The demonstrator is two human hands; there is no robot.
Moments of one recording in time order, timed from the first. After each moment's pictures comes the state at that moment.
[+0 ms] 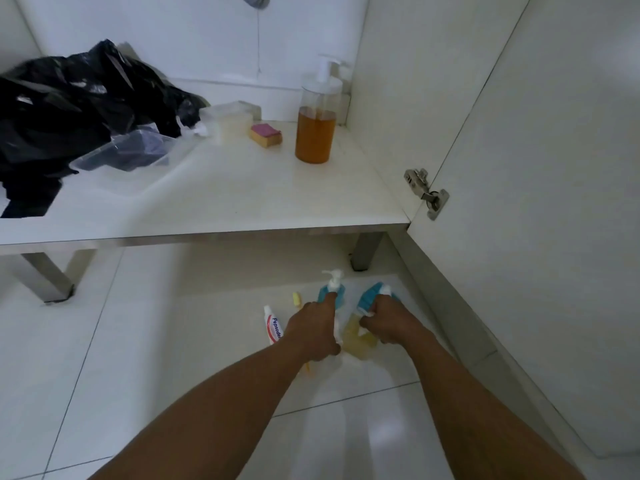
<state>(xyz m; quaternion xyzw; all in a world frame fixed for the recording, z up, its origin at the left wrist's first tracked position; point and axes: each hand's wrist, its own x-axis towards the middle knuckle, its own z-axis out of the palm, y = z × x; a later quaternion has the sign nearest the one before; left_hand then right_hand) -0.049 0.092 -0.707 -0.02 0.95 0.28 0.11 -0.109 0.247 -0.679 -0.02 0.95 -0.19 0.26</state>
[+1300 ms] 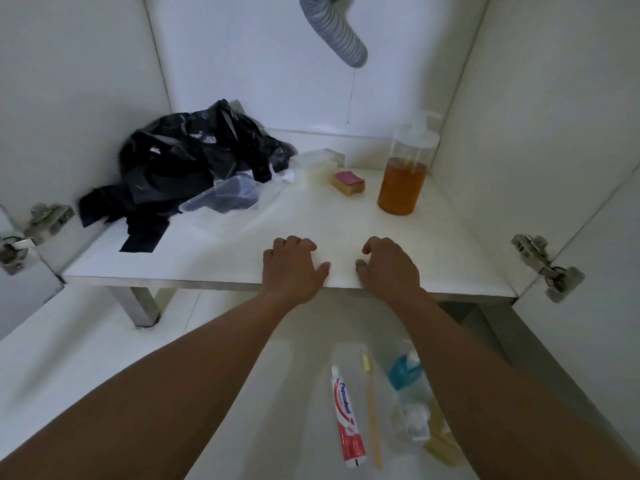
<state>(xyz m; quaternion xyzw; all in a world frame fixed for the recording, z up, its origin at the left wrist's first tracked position) -0.110 -0.098 -0.611 -0.22 0.95 0.17 -0.14 -0.197 0.053 -0.597 -0.24 0.95 -0.17 -0.06</state>
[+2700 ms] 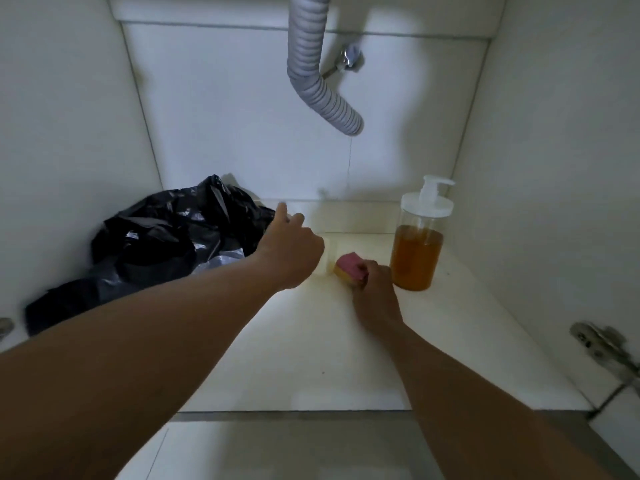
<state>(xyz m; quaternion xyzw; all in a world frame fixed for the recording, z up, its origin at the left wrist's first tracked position) -0.234 -0.186 -0.504 -0.04 0.93 -0.35 -0.12 -0.332 -0.037 -0.620 -0.22 0.87 -0.44 -0.07</state>
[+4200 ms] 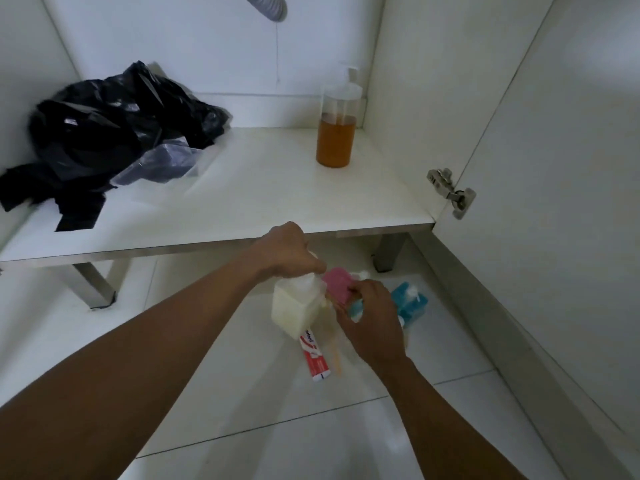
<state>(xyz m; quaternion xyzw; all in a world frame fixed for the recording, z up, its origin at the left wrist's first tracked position) -0.053 -0.024 -0.558 -0.10 0.93 0.33 0.09 -0.053 0.169 -0.696 -0.16 0.93 -0.31 -0.09</state>
